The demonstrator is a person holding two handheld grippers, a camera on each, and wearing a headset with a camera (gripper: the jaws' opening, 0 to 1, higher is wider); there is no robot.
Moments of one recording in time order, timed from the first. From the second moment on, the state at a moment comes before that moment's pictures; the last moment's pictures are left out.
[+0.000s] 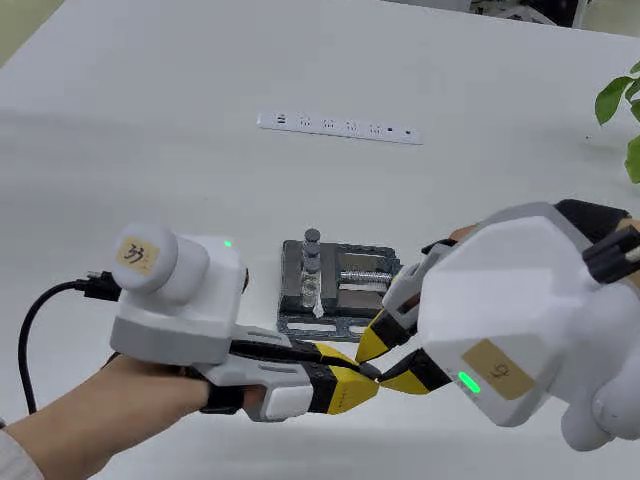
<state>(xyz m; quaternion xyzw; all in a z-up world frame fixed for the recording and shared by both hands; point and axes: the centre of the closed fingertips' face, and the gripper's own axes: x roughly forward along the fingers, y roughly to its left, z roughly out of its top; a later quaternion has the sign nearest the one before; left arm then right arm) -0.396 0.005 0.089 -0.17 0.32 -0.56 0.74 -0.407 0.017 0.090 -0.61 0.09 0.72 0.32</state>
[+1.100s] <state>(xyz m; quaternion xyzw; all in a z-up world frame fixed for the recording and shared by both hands) -0.394 0.006 0.101 0.03 0.16 -0.56 0.81 -0.400 0.022 0.109 -0.34 0.33 0.70 0.53</state>
